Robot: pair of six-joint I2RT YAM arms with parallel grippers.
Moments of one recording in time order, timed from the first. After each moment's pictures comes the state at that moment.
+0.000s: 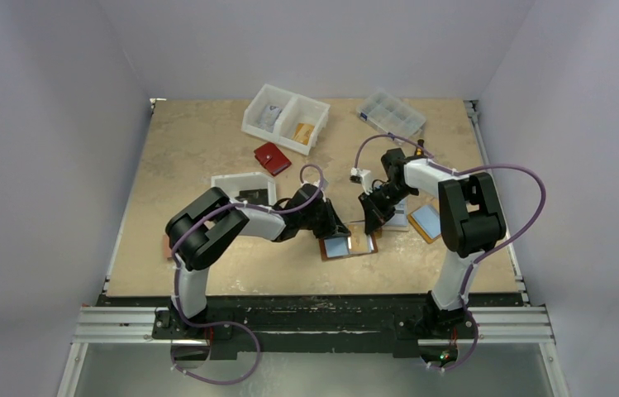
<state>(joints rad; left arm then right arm) -0.83 1.95 0.93 0.37 0.27 -1.12 0.24 1.88 1.16 -0.84 -0.62 -0.53</state>
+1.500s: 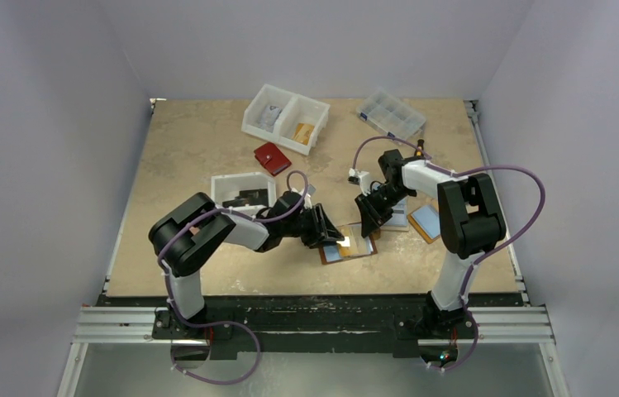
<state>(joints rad) -0.78 1.84 0.73 0.51 0.39 -1.14 0.26 1.87 1.15 -0.84 -0.59 -0.47</state>
